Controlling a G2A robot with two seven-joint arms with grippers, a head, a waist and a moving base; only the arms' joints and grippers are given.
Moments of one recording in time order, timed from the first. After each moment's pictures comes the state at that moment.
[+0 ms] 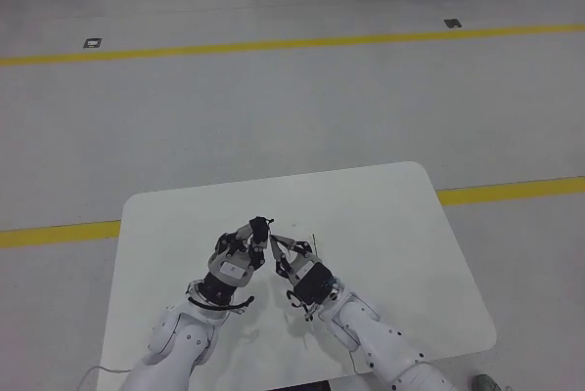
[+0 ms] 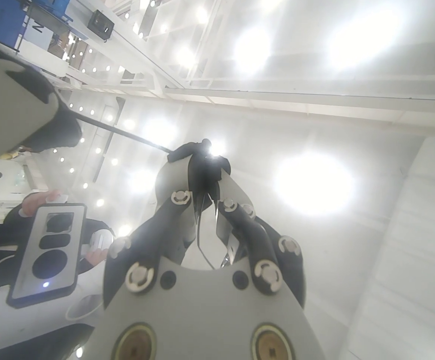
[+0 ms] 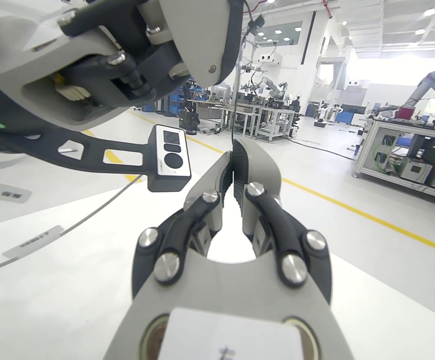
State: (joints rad) left arm 1.59 -1.25 -1.09 -1.82 -1.21 -0.13 -0.61; right arm -1.51 -1.28 0.96 -1.52 -1.57 -0.06 -0.70
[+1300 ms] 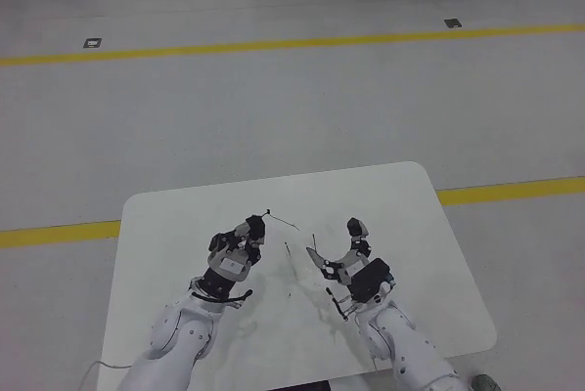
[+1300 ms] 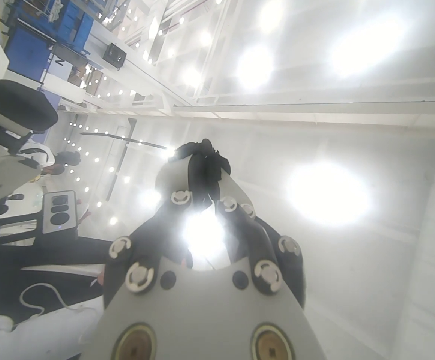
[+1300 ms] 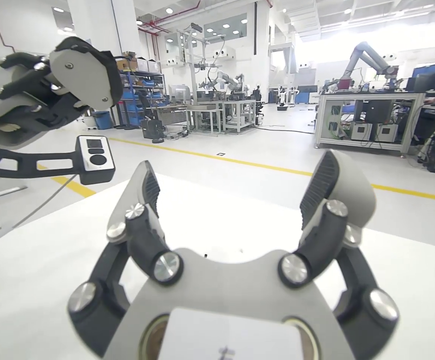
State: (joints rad) left arm 1.57 -1.26 -1.09 -1.74 -1.15 -0.17 -0.57; right arm -1.68 -1.25 1.18 -1.55 -1.40 -0.11 -0.78
